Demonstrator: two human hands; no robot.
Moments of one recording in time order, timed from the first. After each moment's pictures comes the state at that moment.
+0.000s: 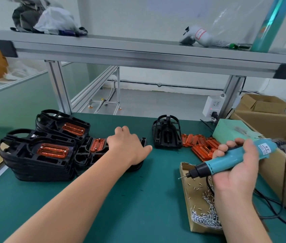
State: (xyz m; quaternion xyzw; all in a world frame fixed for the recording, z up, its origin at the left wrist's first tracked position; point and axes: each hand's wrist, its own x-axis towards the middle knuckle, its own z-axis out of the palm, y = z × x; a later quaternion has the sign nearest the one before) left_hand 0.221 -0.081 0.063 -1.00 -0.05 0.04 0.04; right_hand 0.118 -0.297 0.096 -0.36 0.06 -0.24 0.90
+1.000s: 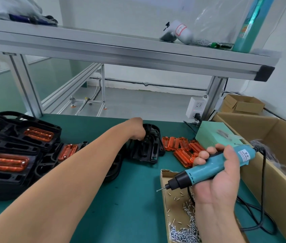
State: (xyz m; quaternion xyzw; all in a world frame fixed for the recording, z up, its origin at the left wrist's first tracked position) left_hand 0.334 -0.145 0.082 -0.97 0.04 0.14 -0.21; right_hand 0.161 -0.332 0.061 -0.30 0.09 -0.24 0.92
